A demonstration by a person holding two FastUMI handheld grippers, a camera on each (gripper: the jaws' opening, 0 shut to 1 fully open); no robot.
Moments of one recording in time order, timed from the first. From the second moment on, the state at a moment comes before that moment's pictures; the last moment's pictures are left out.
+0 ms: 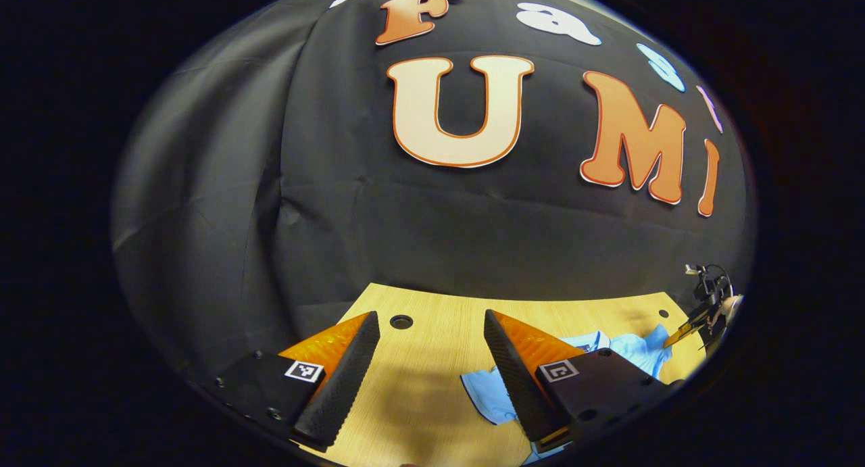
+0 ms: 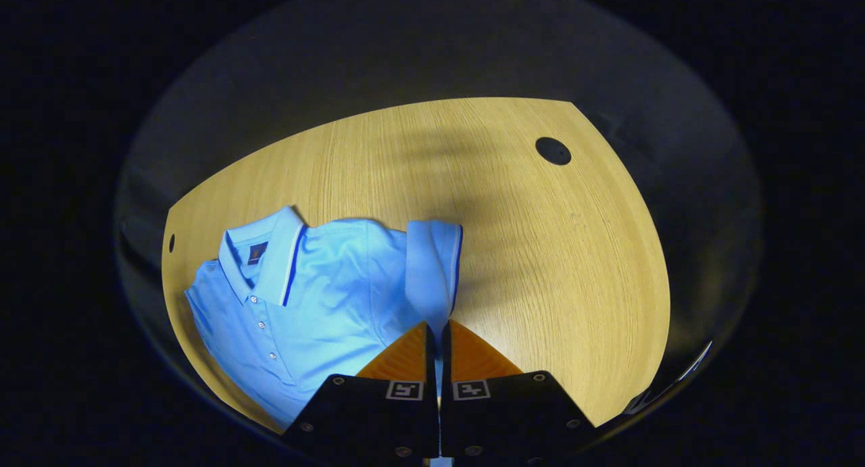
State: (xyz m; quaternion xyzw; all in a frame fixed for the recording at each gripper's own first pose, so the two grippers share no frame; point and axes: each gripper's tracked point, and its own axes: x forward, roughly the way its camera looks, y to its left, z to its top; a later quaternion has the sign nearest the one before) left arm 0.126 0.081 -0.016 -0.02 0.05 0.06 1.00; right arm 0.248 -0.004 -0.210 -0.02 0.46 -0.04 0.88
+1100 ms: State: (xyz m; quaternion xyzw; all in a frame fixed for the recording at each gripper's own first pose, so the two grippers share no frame) left arm 0.106 0.150 -0.037 -0.02 0.07 0.06 1.00; right arm 0.220 0.212 -0.220 -0.06 0.45 0.09 0.89
